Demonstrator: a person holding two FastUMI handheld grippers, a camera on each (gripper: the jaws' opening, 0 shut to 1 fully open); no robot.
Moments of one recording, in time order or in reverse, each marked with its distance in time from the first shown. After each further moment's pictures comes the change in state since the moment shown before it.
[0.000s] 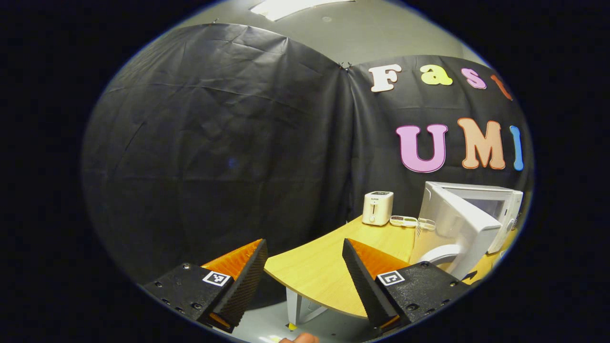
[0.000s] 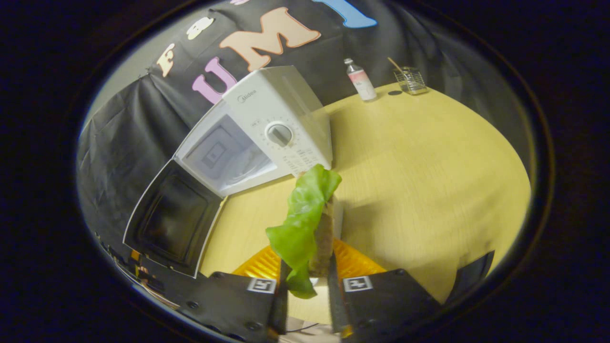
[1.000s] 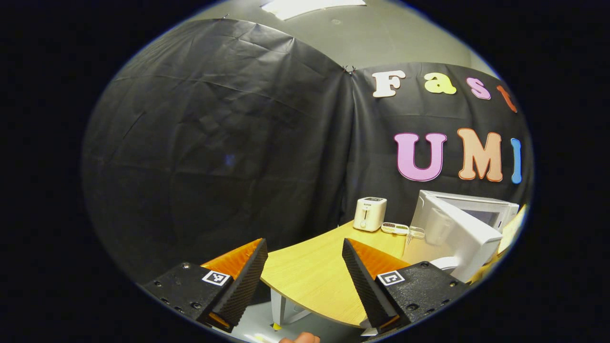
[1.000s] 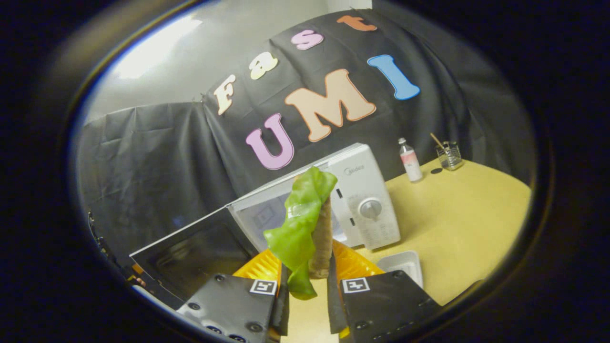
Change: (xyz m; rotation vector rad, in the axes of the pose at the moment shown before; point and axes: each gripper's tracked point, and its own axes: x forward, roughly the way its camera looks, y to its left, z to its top) left arm 0.000 -0.009 0.003 -0.049 -0.020 -0.010; right arm -0.003 0.153 0.056 -0.051 -0.538 0.179
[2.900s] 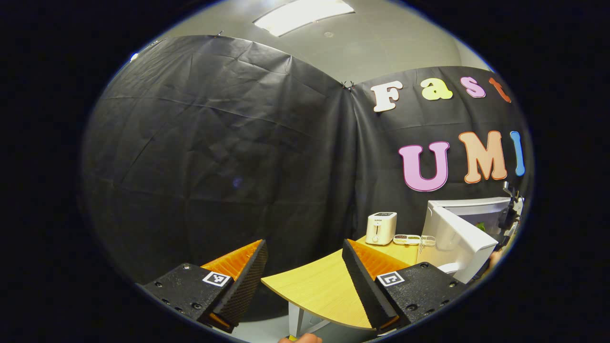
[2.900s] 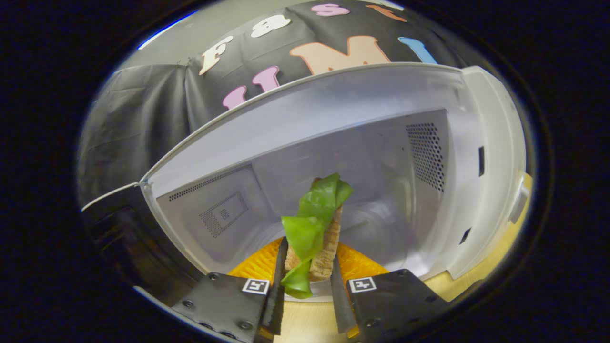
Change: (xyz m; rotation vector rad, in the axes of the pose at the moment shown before) left arm -0.008 0.018 0.030 0.056 -0.107 0.034; right arm 0.249 0.028 -0.076 -0.204 0.067 -0.166
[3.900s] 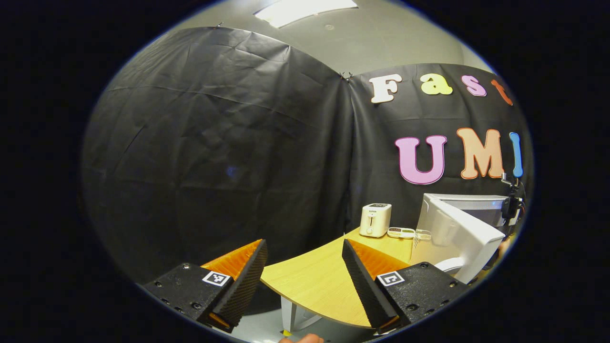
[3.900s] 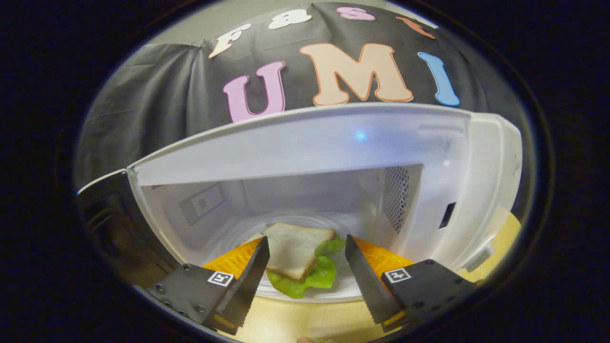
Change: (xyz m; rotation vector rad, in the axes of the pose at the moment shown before) left arm 0.007 -0.009 -0.018 -0.022 0.064 -0.035; right arm -0.020 -0.041 0.030 -0.155 0.017 -0.054
